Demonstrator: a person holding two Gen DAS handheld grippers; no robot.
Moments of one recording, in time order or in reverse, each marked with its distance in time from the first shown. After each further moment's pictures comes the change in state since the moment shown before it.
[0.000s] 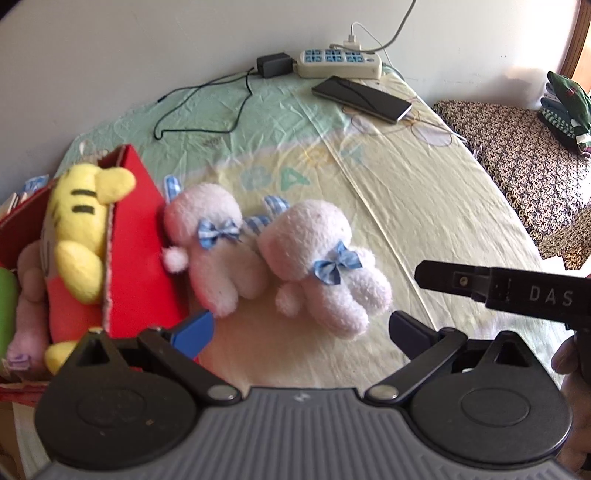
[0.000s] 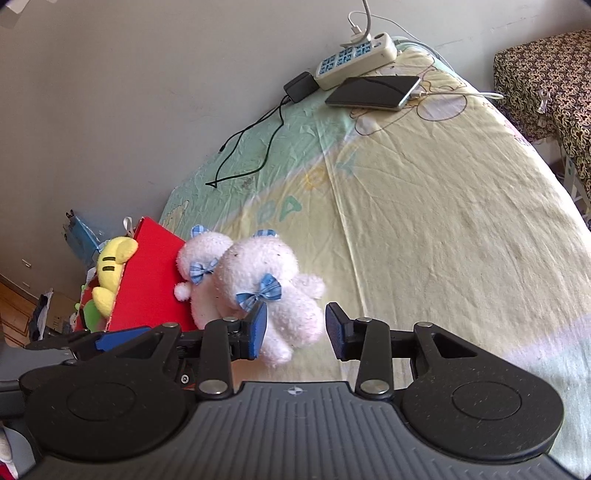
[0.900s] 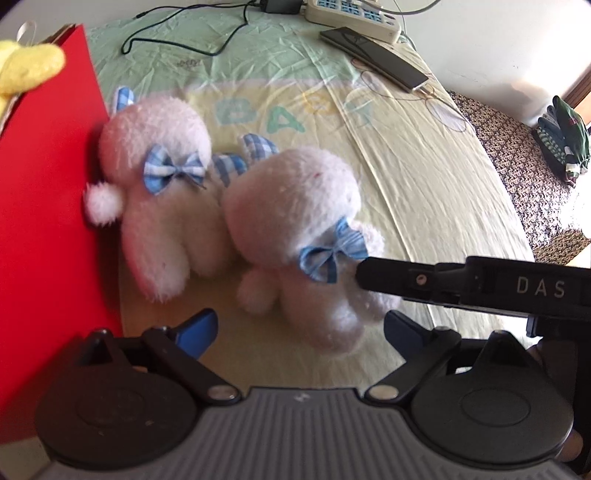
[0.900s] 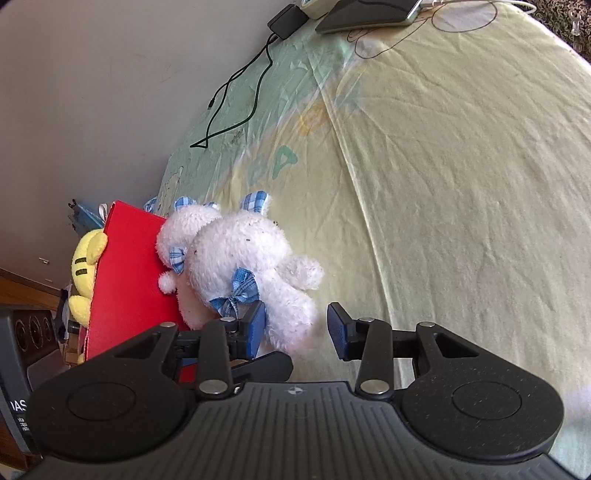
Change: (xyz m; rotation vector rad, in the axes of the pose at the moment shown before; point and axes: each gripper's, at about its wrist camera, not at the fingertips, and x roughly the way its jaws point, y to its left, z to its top) left arm 0.080 0.029 0.003 -0.164 0.123 -0.201; right arm 0.073 -0.020 0.013 0.115 0.199 0.099
